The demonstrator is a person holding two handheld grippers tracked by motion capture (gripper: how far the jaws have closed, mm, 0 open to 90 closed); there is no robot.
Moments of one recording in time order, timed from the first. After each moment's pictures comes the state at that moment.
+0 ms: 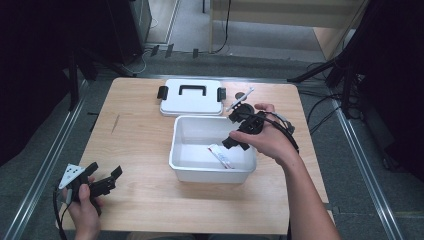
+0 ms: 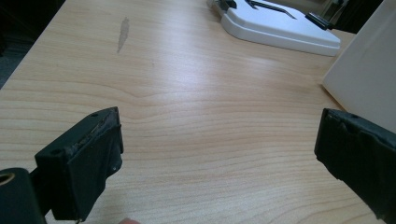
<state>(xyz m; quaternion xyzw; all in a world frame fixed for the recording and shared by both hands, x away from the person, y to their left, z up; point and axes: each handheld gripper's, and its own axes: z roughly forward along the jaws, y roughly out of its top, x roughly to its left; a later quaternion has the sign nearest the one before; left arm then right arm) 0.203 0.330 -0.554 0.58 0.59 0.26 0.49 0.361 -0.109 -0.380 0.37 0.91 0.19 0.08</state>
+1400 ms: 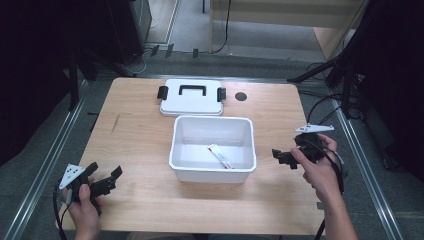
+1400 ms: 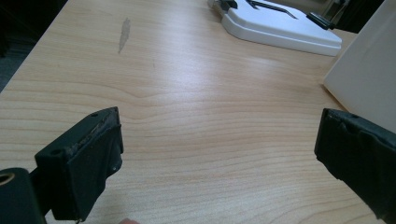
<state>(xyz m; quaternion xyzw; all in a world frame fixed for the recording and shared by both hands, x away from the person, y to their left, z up) 0.203 0.330 -0.553 0.58 0.59 0.26 0.49 0.319 -0.270 -0.446 0.50 0.79 0.32 0.17</state>
